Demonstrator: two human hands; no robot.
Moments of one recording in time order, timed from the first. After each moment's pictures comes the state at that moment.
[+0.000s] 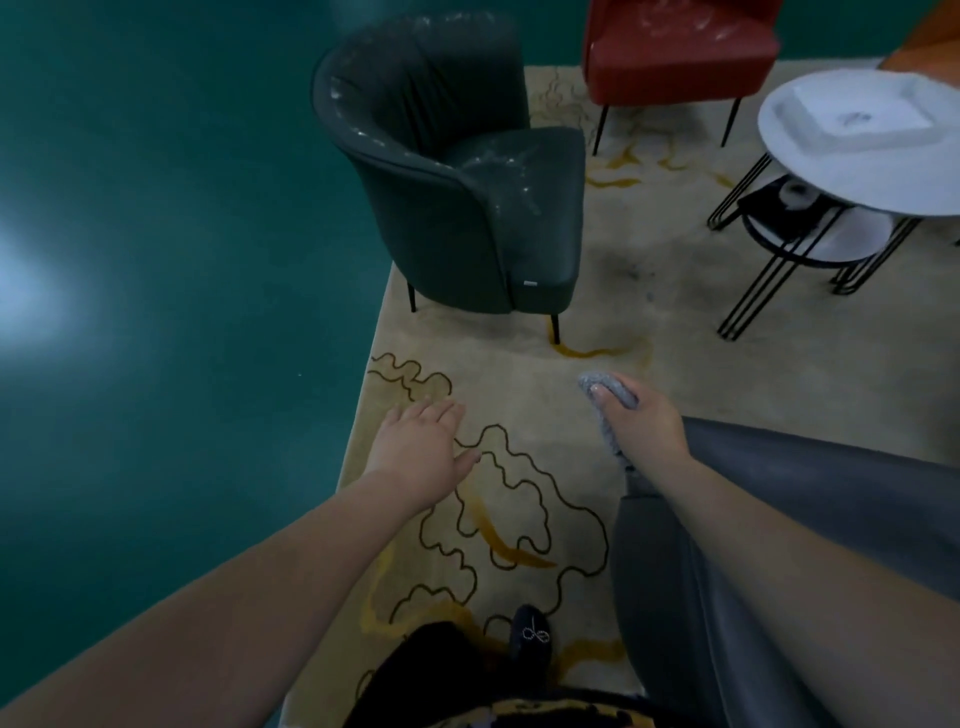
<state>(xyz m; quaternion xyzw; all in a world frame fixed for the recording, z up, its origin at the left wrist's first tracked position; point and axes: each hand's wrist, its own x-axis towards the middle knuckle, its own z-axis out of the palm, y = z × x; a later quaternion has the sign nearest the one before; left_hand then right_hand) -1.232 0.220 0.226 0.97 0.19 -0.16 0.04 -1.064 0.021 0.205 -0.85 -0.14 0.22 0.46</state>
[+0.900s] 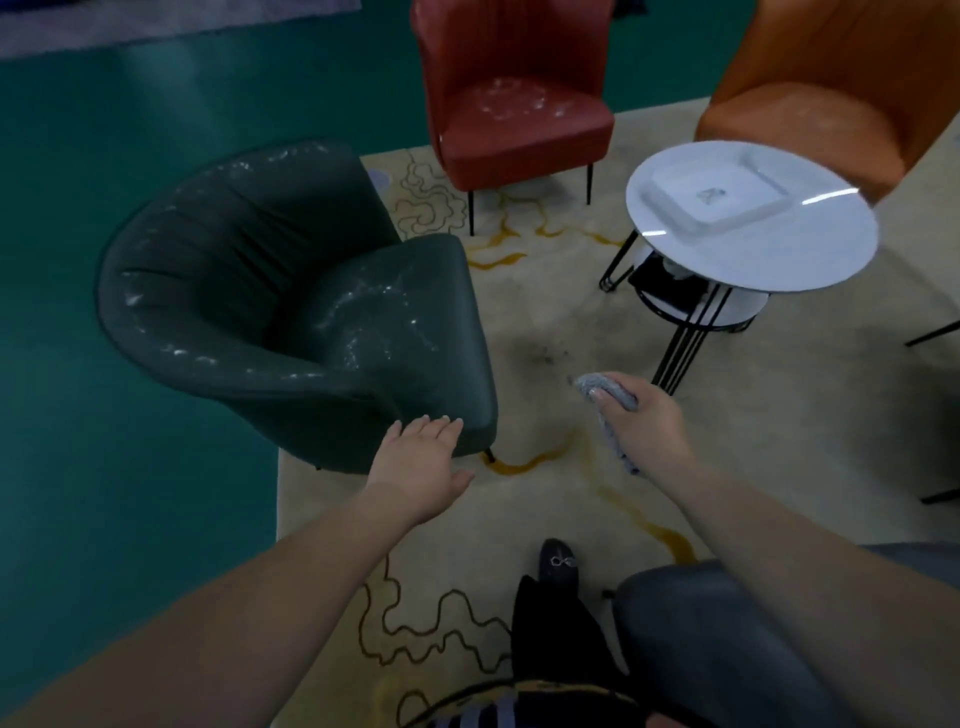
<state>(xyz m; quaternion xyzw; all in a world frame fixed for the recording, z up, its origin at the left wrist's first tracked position) -0.843 0.371 0.206 0.99 0.03 -0.17 0.01 -0.740 0.116 0.221 -0.87 -0.05 0.11 0.47</state>
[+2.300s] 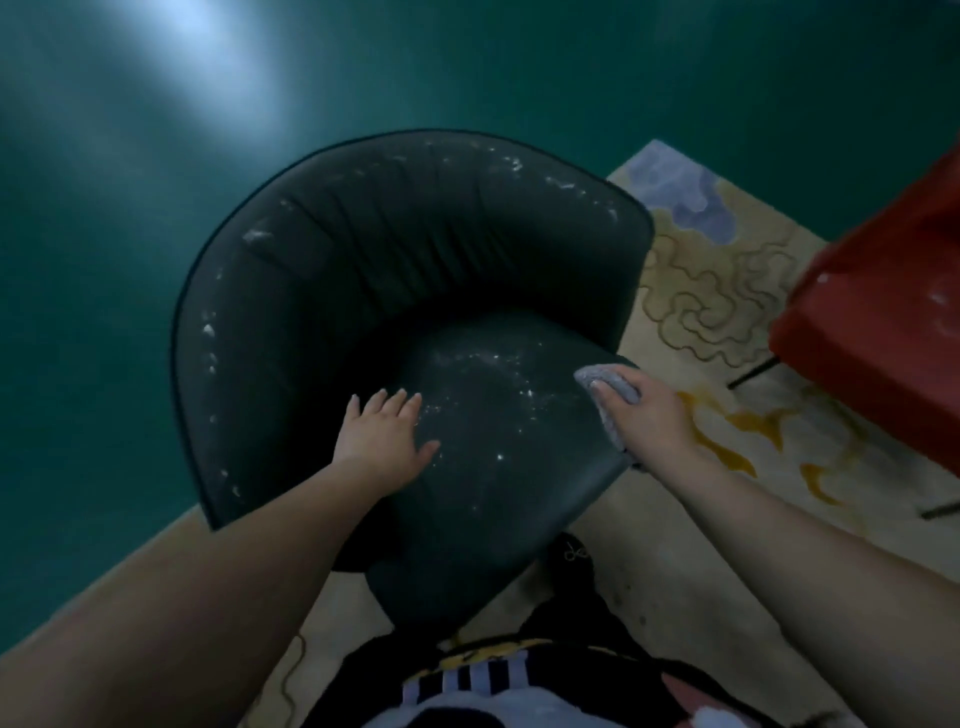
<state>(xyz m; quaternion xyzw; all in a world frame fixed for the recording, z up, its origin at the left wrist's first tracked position) -0.517 0.594 0.151 0.80 0.55 -0.20 0.12 -0.221 0.533 0.181 -0.78 -0.45 0.31 0.30</state>
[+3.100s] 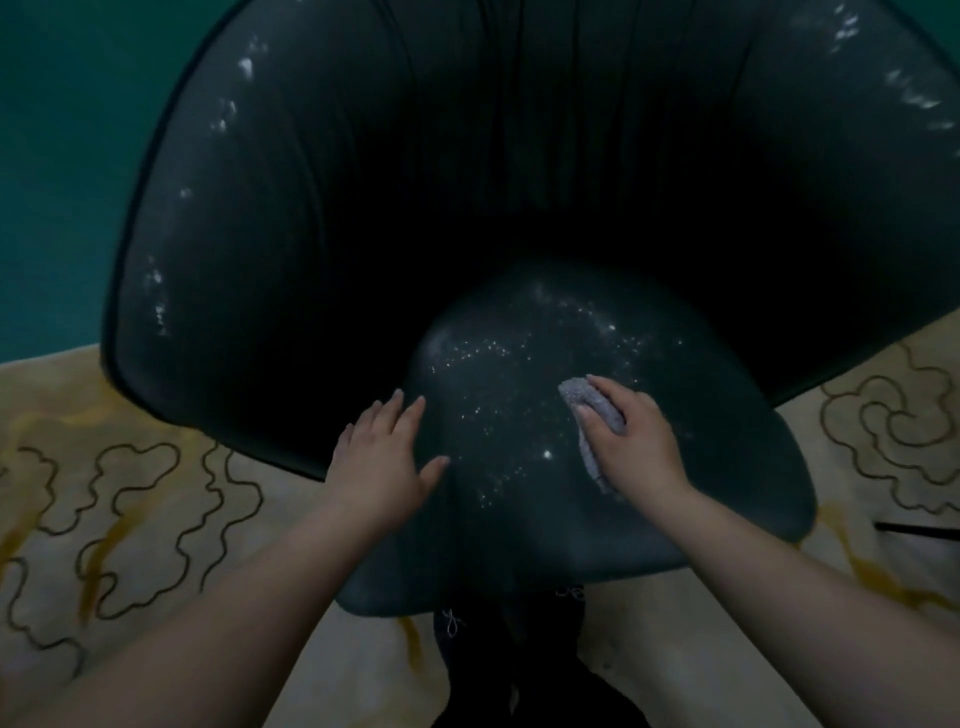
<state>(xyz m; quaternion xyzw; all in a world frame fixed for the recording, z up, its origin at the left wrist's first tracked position) -0.507 0.521 -0.012 0.57 0.78 -0.09 0.25 -0.258 0.616 -0.017 -0.63 -0.62 0.44 0.16</state>
